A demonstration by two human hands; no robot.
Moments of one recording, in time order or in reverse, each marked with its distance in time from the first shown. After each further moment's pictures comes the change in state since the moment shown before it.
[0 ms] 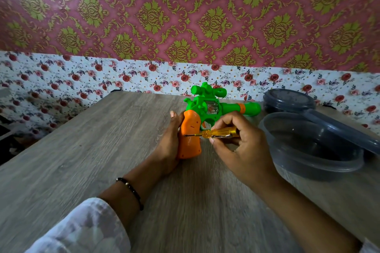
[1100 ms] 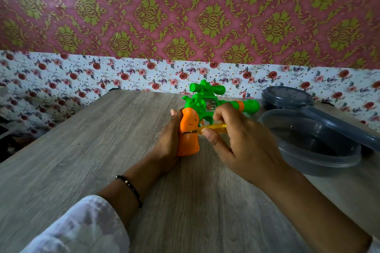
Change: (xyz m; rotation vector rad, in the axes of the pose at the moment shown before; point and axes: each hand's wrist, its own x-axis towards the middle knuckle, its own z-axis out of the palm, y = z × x) left_hand -0.002 -0.001 0.001 -0.002 0.011 0.024; right_hand 0.008 -0.022 -0.014 -0.597 -0.156 -0.164
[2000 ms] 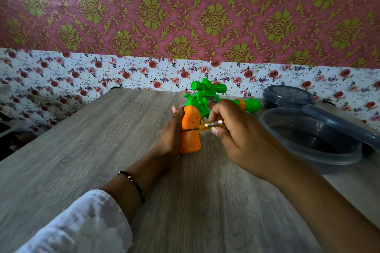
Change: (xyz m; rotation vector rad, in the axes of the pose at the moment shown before) left_hand 0.002 -0.003 -0.001 0.023 0.034 0.031; right_hand 0.006 -0.001 -0.005 0.222 -0.191 0.020
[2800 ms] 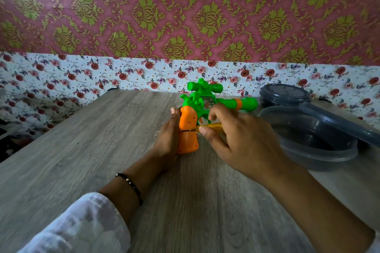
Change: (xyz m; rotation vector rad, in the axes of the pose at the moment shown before) left_hand 0.003 -0.004 -0.002 0.057 0.006 0.000; right_hand -0.005 -0.010 -0.002 -0.346 0.088 0.042
